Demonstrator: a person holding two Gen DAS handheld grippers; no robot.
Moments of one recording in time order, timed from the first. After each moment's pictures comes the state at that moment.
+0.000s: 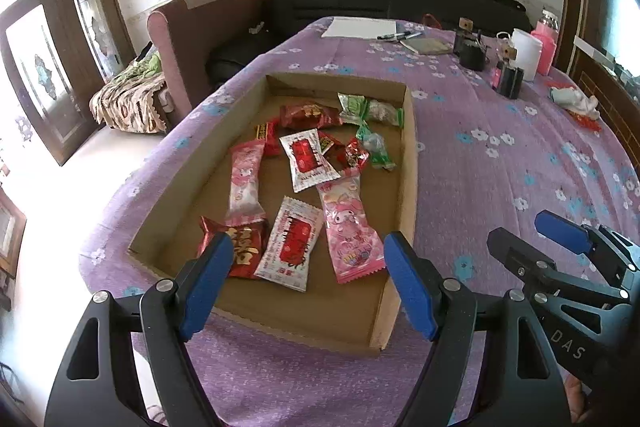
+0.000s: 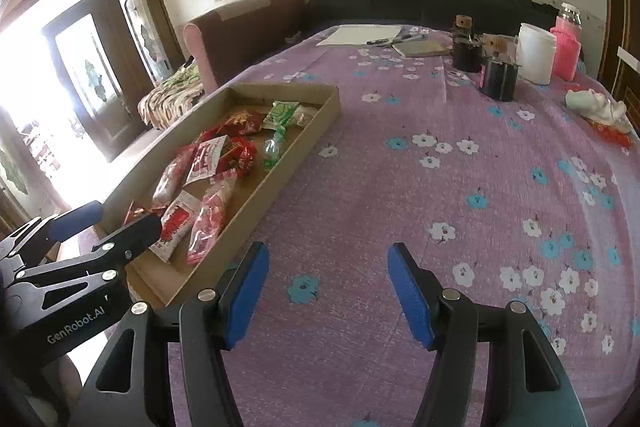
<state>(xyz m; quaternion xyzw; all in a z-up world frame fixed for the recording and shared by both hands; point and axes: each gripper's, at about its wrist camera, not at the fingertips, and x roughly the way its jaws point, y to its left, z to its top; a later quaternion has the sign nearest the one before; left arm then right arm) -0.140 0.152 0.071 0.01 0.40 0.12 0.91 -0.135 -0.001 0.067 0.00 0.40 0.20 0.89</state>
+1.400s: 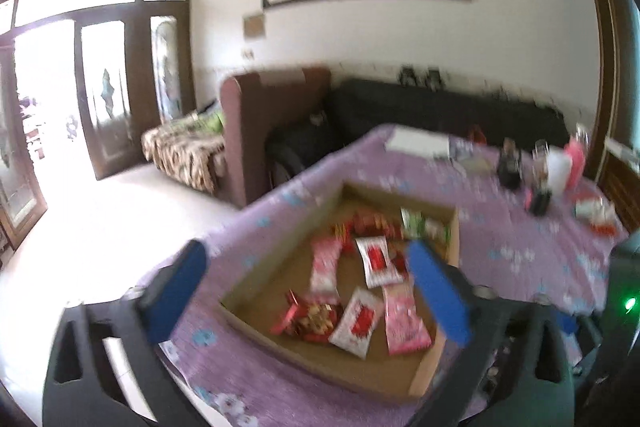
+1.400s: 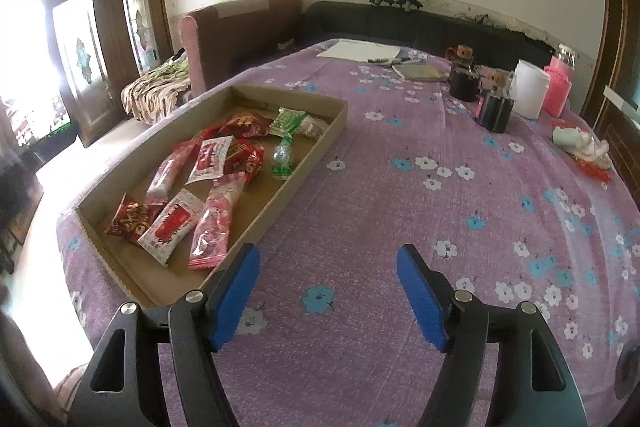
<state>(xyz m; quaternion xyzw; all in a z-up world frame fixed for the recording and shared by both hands) -0.207 0.191 0.127 -0.05 0.19 0.22 0.96 -0.153 0.037 0.076 -0.06 0.36 0.17 0.91</state>
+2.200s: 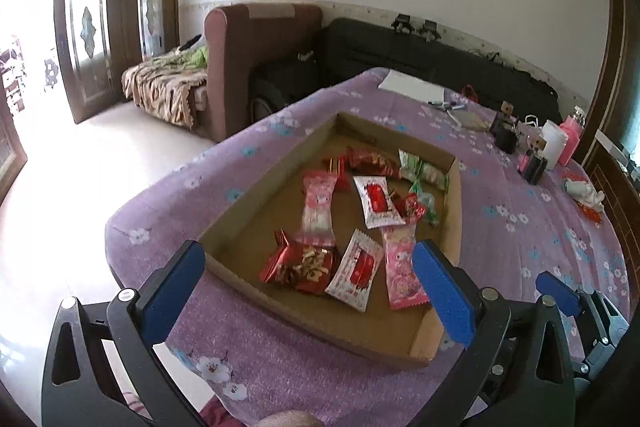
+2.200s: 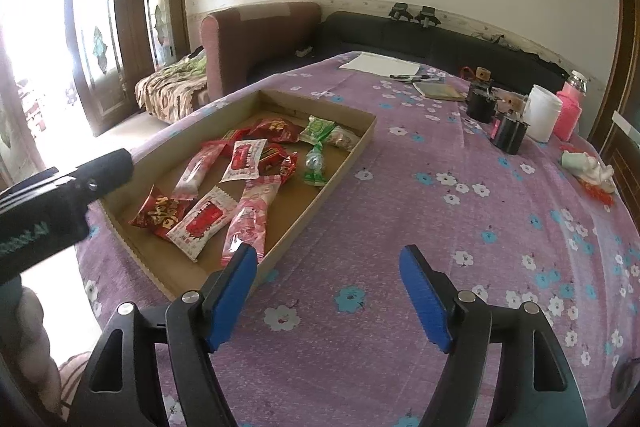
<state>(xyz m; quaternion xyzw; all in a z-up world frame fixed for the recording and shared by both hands) -0.181 0.215 0.090 -0.11 0.32 0.18 0.93 -0.171 0.057 0.082 -0.09 0.34 0.19 0.91</state>
